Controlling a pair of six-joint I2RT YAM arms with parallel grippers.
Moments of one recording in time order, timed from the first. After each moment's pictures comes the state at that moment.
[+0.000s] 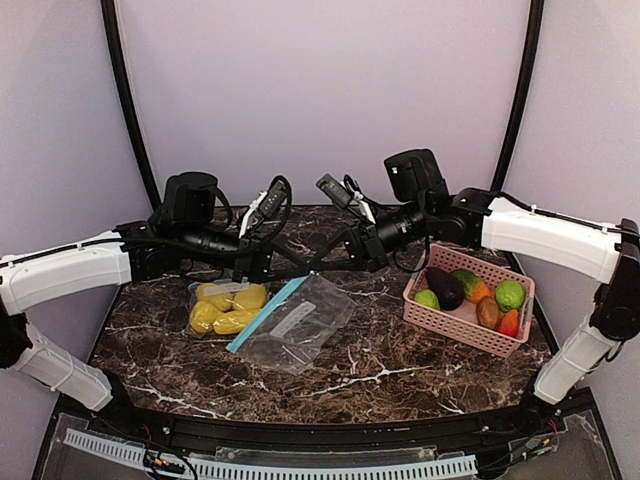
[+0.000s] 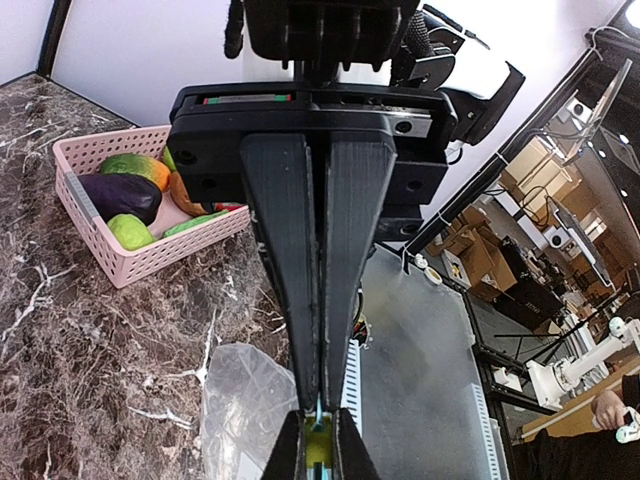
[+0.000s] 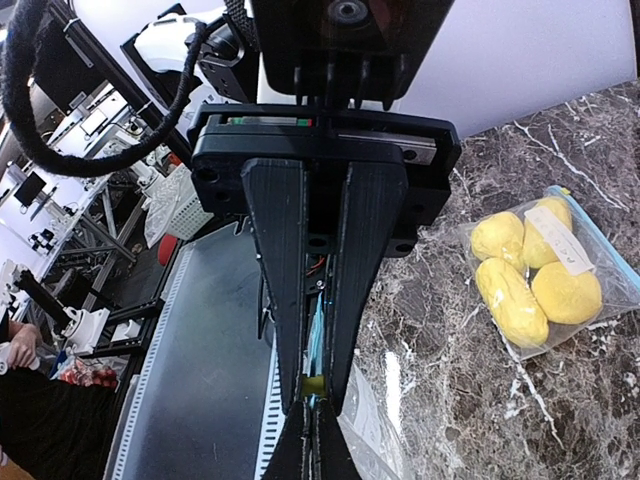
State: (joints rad) left arm -0.79 1.33 1.06 -0.07 0.85 -0.34; right arm 0.86 1.57 1.38 -0.30 -0.96 0.14
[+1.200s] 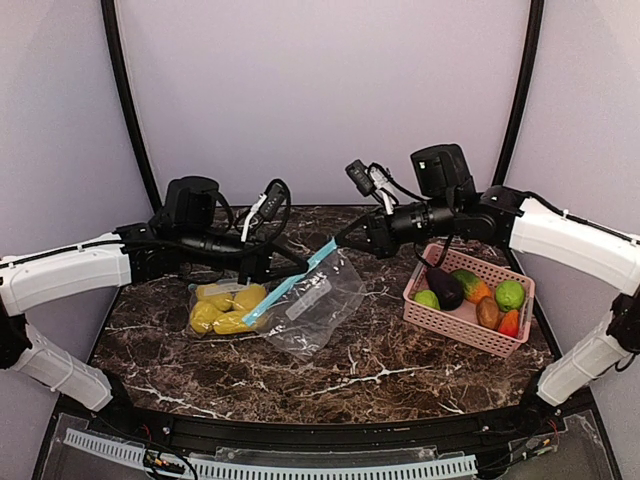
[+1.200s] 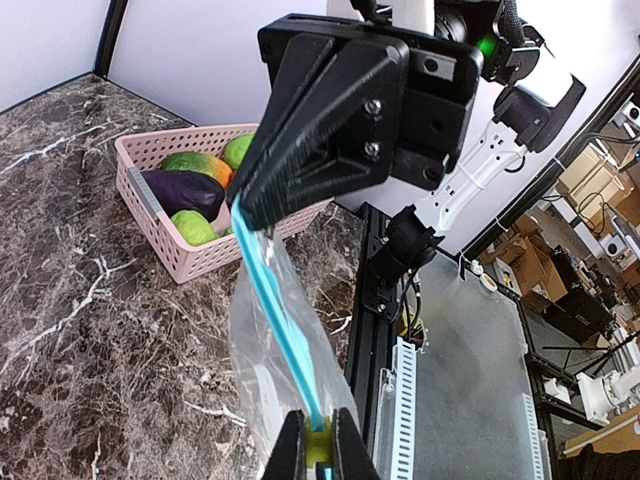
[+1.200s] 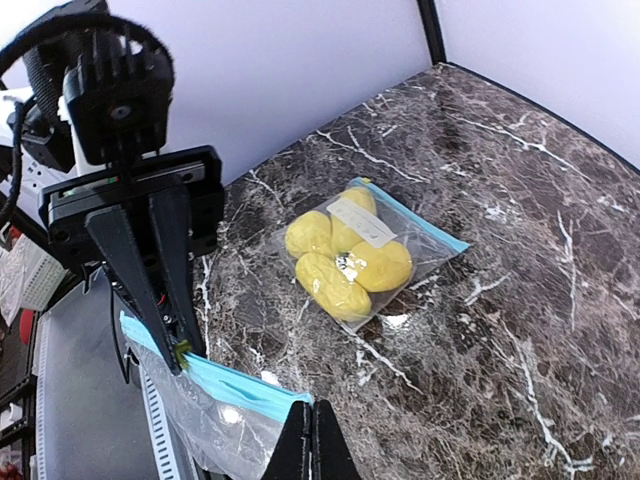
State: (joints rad) left arm -0.78 1.32 1.04 -0.10 0.71 -0.27; right arm 0.83 1.44 1.33 -0.37 -0.48 0.16
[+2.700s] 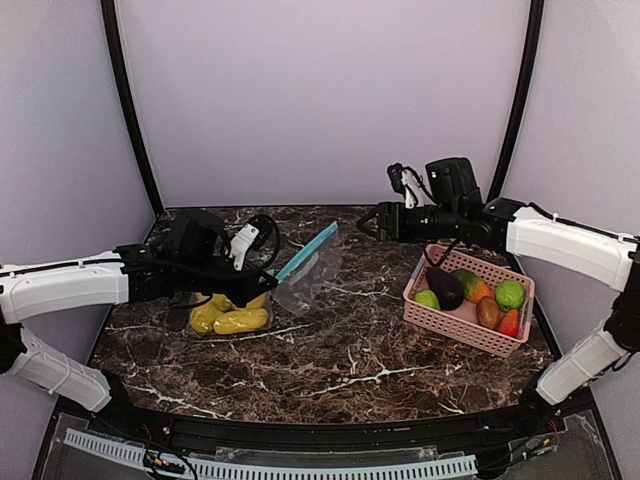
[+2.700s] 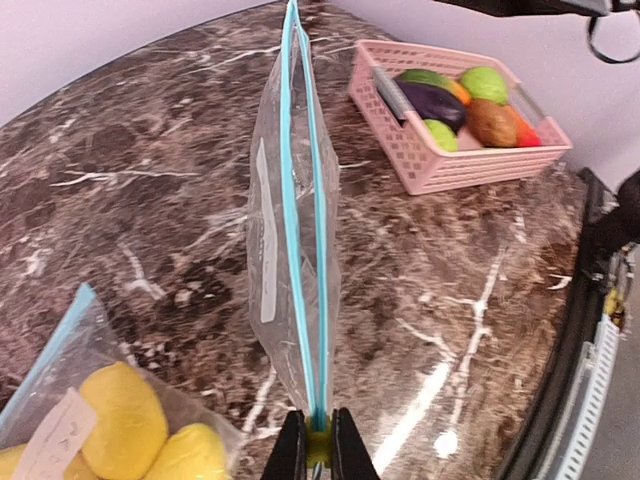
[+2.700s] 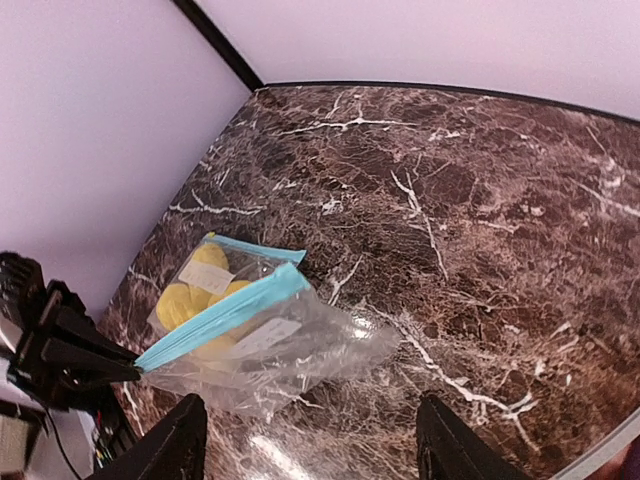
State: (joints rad) left arm -0.80 1.27 0.90 -0.25 0.20 -0.15; right arm 0.67 1.45 1.20 -0.26 -0.27 0.41
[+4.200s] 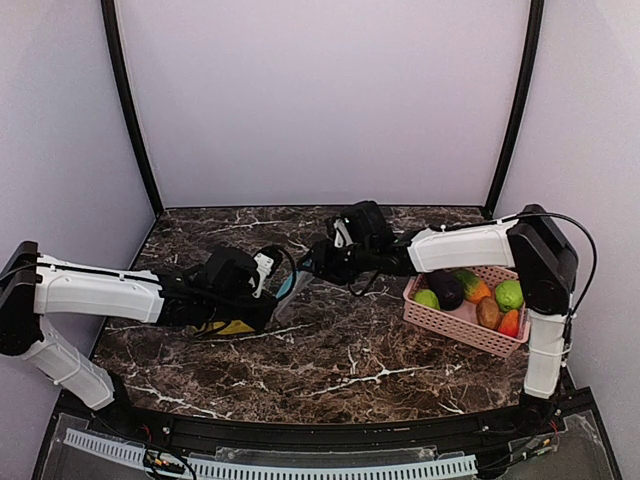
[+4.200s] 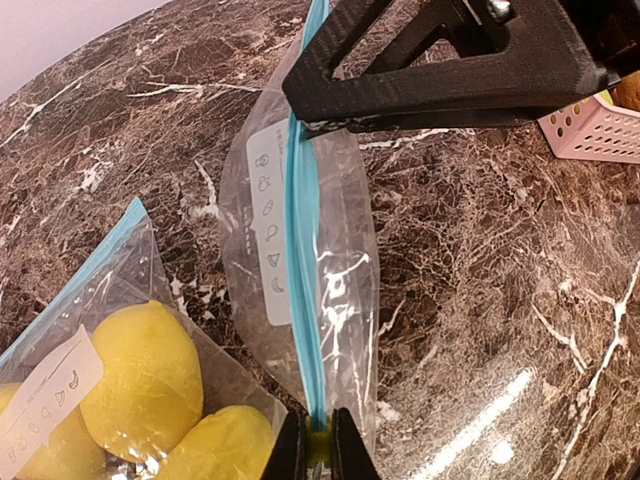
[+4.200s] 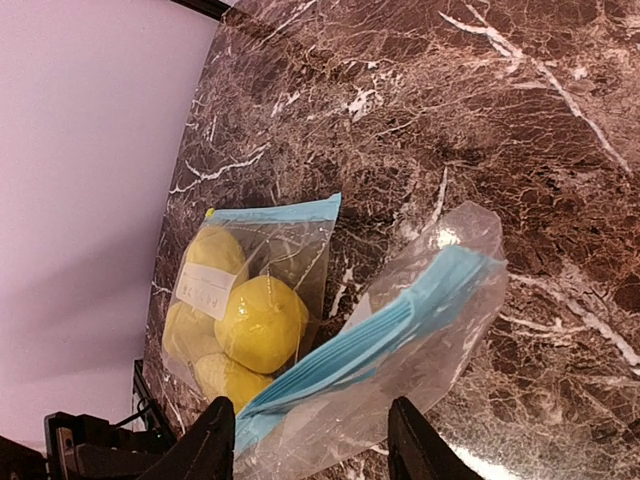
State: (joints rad) left arm -0.91 1.44 0.80 -0.12 -0.23 -0.25; right arm 0.83 1.97 1.36 0.01 -0.28 0.87
